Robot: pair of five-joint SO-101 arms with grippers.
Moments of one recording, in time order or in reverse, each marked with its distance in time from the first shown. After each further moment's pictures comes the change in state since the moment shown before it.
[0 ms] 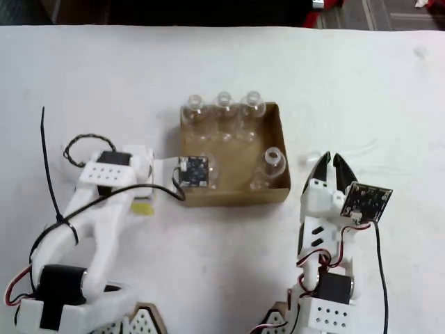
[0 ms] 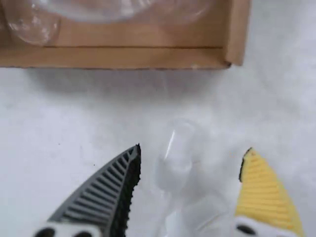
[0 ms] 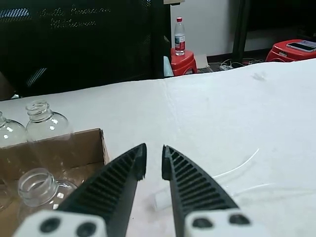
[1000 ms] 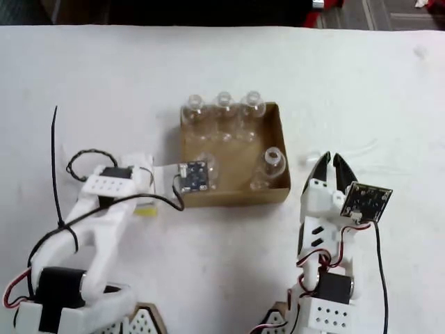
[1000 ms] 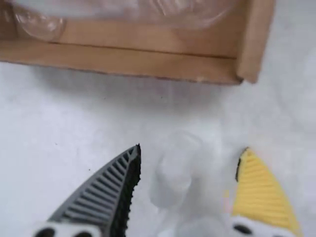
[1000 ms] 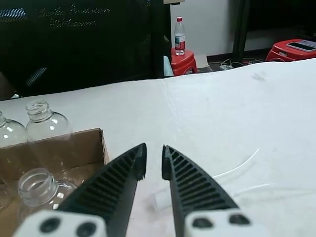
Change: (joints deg) left arm 0.0 0.0 8.8 -13.3 3.5; right arm 0.0 0.0 0.0 0.0 0.0
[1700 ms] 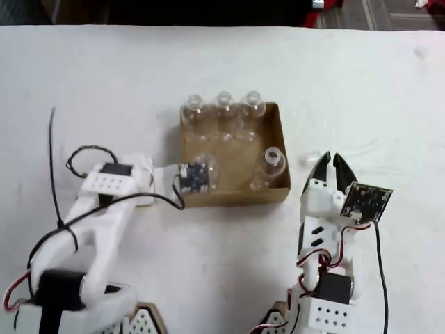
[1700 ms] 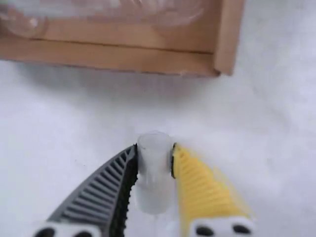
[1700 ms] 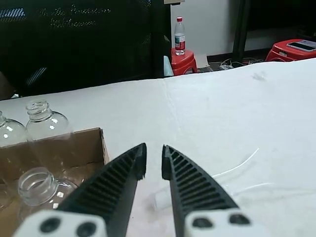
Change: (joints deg) left arm 0.2 -2.5 -3.1 9.1 1.1; right arm 0.0 0.0 0.0 0.0 0.0
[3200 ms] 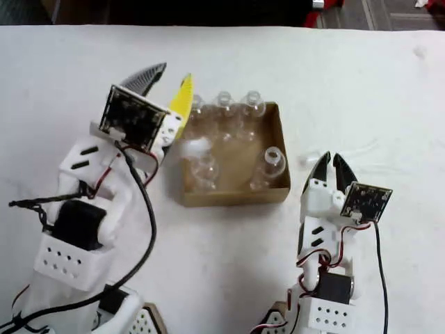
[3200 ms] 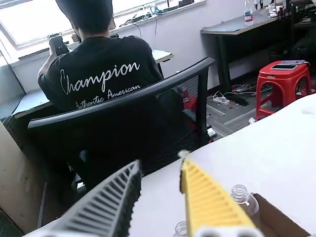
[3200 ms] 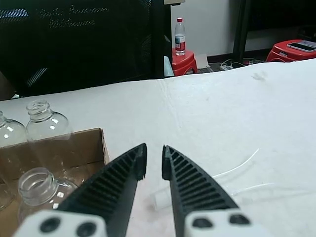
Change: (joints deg) left arm 14.0 -37.7 -15.7 -12.0 60.7; right arm 0.0 0.0 0.0 0.0 0.0
